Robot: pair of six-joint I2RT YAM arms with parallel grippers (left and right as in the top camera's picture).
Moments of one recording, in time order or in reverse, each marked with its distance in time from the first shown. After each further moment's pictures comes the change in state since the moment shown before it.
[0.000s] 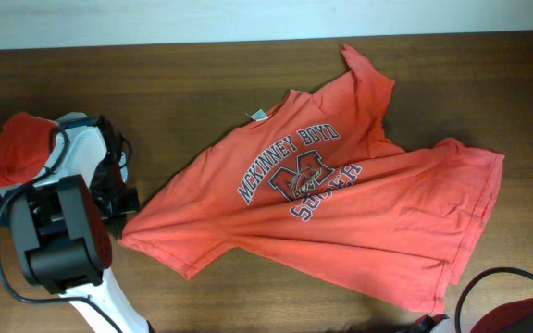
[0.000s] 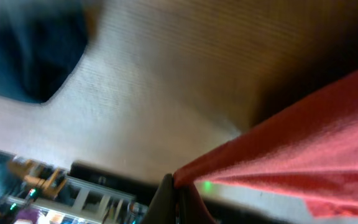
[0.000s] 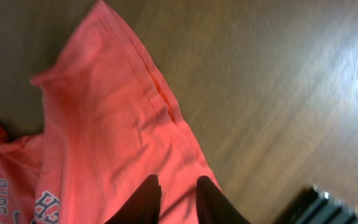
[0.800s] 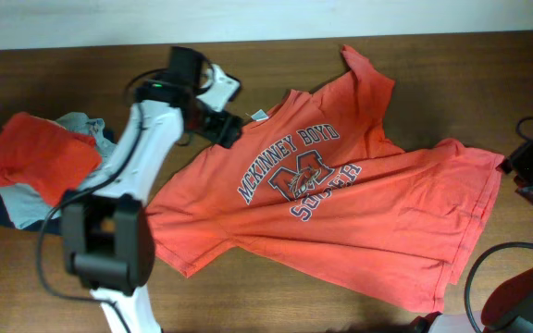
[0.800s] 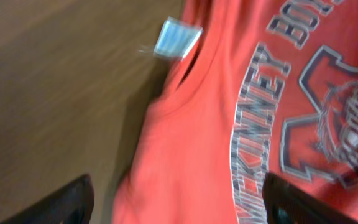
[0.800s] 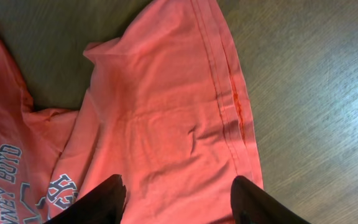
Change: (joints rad) left arm -0.423 -0.018 0.266 0.613 0.454 0.486; right arm 0.227 0.135 -0.002 0.110 -0.055 0.001
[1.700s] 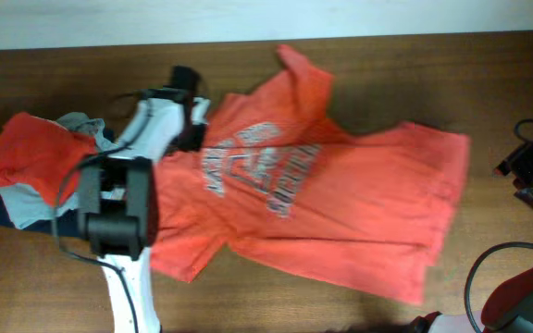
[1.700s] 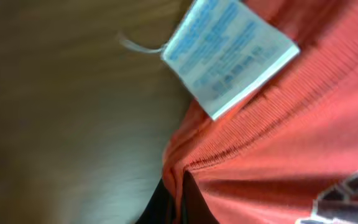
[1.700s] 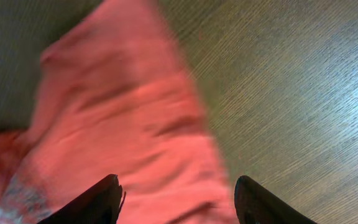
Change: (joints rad) left arm 0.088 0.227 0.040 -0.061 -0.415 -0.222; right arm 0.003 0.000 0.000 -0.026 0.000 0.000
